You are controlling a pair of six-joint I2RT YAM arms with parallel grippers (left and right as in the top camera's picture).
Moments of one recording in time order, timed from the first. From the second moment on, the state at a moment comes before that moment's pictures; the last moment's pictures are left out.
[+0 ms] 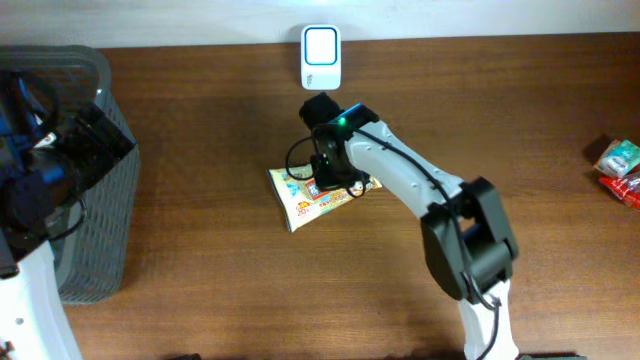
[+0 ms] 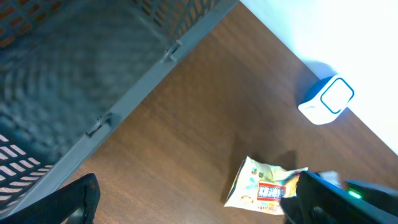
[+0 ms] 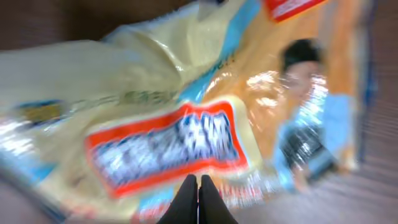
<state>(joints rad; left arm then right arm) 0.19 1.42 2.08 -1.57 -0.03 -0.56 0.56 2.13 1.76 -1.04 -0.02 0.39</state>
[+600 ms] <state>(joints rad) 0.19 1.42 2.08 -1.51 0.07 -0.55 0.05 1.71 1.78 -1.16 0.09 0.38</state>
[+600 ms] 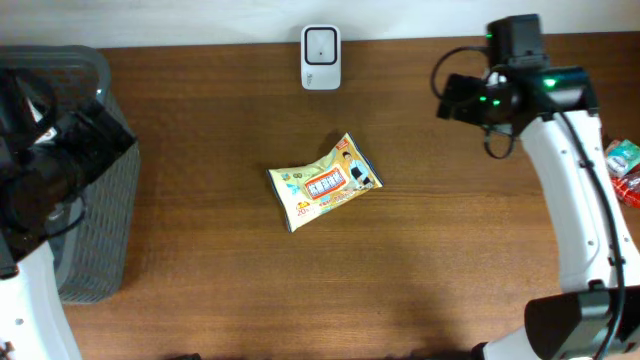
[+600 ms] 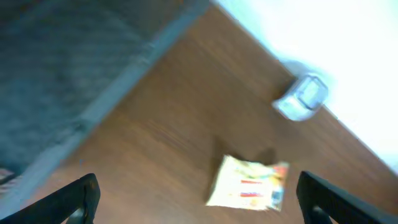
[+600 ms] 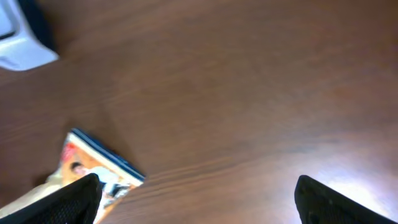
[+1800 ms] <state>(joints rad) -0.43 2.32 1.89 -1.24 0.11 -0.44 0.18 2.30 1.77 -0.96 -0.65 0.08</state>
